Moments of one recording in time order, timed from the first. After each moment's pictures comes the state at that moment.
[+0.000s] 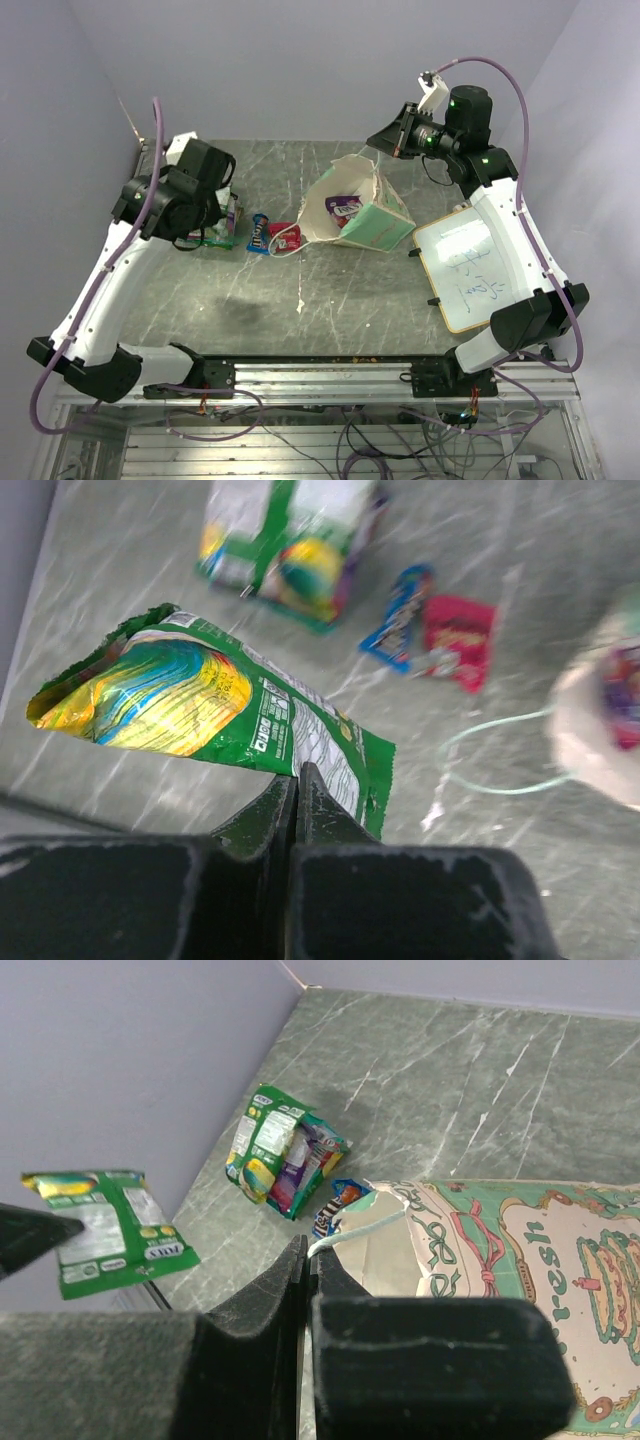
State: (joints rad) left arm -0.54 1.29 1.78 -1.32 -0.53 -0.63; right arm 0.27 1.54 1.72 -0.48 -0.53 0.43
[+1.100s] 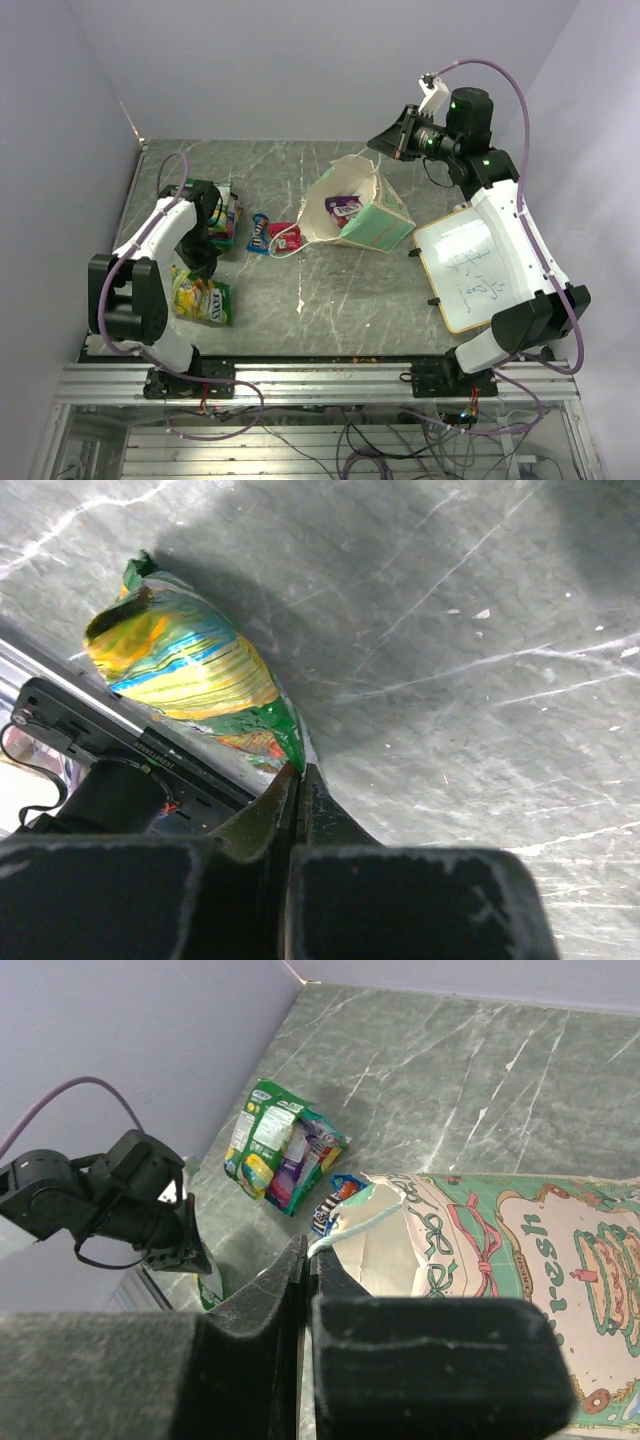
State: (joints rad) left arm -0.13 1.57 1.19 -1.27 -0.21 -0.88; right arm 0.27 1.53 1.71 -0.48 -0.54 0.42
